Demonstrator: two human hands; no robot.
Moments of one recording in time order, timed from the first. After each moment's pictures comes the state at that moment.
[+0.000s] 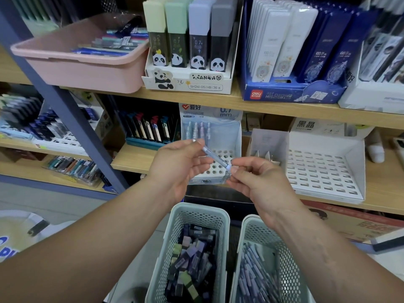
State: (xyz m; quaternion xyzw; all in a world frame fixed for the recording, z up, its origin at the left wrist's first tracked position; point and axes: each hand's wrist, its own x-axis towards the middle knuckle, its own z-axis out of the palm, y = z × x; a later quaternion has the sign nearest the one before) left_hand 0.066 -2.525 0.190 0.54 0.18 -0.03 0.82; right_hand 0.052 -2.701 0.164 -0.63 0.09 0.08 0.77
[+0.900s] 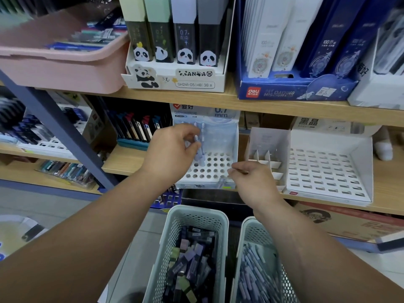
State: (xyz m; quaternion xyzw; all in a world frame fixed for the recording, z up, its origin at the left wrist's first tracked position) left_hand 0.108 -2.510 0.179 0.92 -0.06 0.18 0.34; right_hand 0.099 -2.703 0.116 -0.83 0.12 0.04 0.54
